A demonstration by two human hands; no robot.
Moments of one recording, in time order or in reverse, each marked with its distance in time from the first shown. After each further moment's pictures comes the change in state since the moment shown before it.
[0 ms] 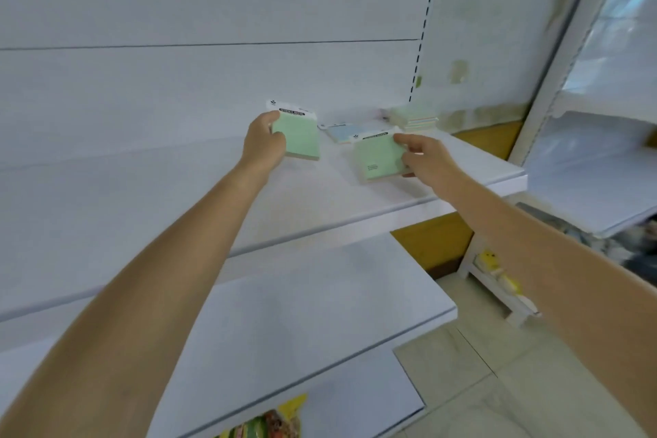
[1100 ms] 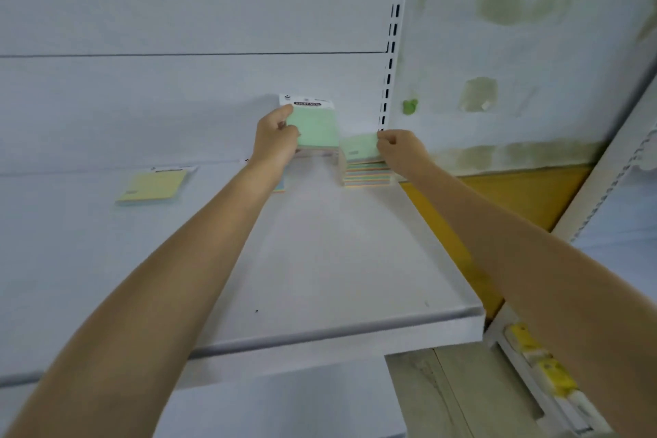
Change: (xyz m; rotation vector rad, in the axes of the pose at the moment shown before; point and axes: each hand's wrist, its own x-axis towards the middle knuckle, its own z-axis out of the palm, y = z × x) left_hand 0.139 0.065 0.235 -0.213 0.218 -0.053; right_hand 0.268 0.058 -0.097 -0.331 -0.207 -0.187
